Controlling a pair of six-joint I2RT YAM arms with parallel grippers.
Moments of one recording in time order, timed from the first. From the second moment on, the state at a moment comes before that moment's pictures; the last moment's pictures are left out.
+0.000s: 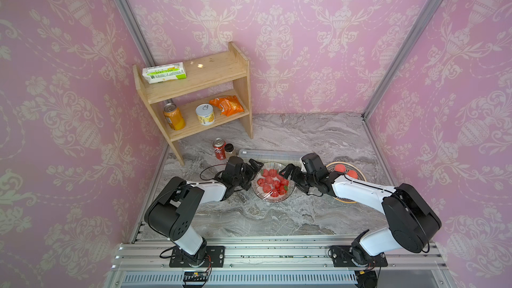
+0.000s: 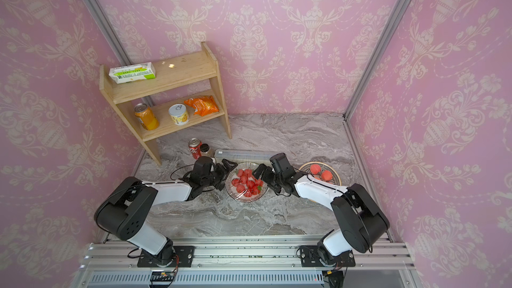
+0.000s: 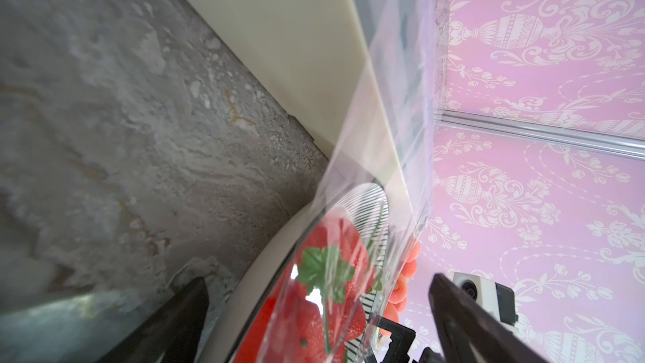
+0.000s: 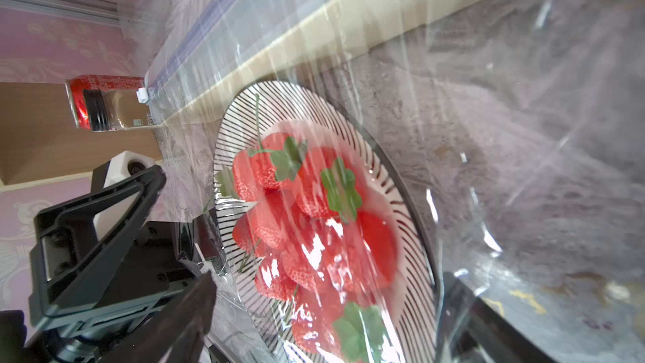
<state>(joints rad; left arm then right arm) -0.46 1.60 0.58 0.41 0.31 -1.37 0.56 1.50 0.74 -0.06 -0.25 1.07</state>
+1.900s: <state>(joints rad) -0.41 1.35 0.61 -0.14 0.29 -0.88 0.44 1.22 0.66 -0.38 -0.19 0.91</state>
